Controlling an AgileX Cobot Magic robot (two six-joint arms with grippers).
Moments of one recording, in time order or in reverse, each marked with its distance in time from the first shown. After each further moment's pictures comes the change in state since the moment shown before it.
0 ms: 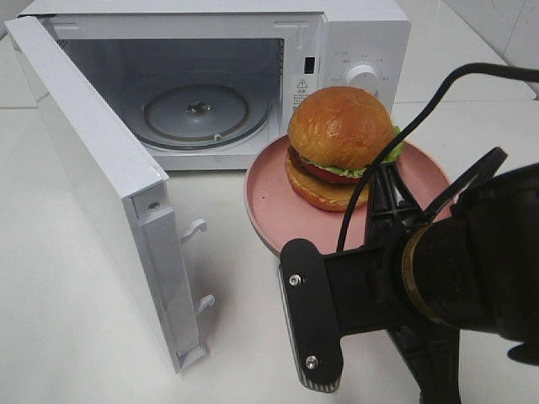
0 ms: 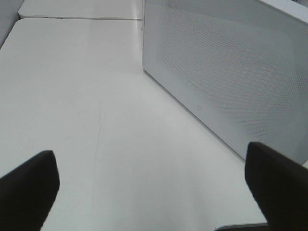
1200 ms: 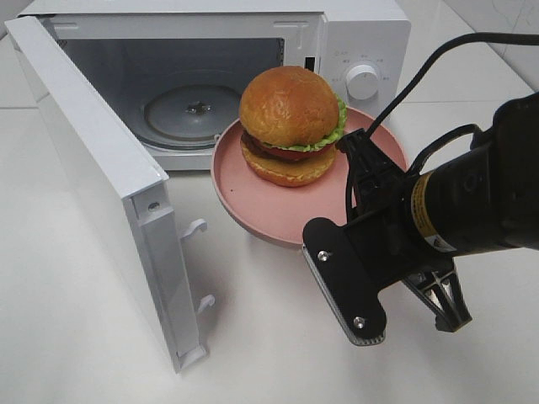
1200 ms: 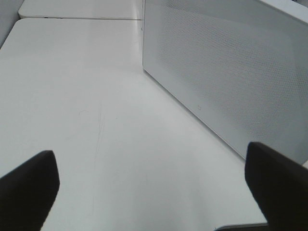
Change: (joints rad) left arm 0.000 0.000 0.000 0.000 0.000 0.000; right arm -0.276 0.000 0.003 0.035 -0.312 -0.560
